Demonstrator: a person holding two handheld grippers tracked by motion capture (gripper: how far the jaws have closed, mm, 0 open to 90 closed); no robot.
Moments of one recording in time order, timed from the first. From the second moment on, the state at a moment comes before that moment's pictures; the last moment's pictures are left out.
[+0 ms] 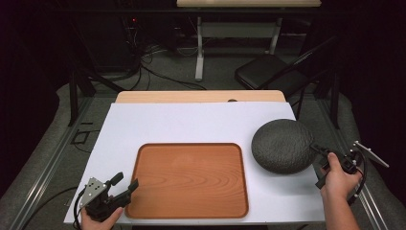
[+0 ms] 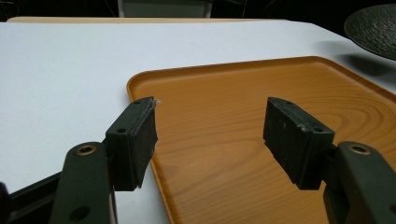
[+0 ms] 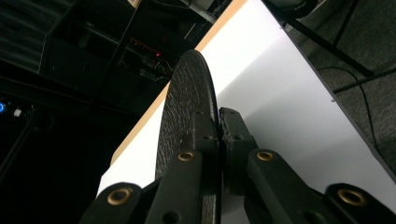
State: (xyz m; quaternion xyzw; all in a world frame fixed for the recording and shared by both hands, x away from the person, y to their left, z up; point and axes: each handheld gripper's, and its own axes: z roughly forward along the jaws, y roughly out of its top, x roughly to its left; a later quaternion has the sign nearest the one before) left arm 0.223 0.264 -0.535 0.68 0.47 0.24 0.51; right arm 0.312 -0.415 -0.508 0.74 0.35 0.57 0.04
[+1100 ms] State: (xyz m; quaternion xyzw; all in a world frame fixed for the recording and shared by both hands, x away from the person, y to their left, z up) left arm 0.222 0.266 -0.533 0.68 0.47 0.25 0.51; right arm 0.350 -0.266 -0.475 0.63 0.51 0.58 -0.04
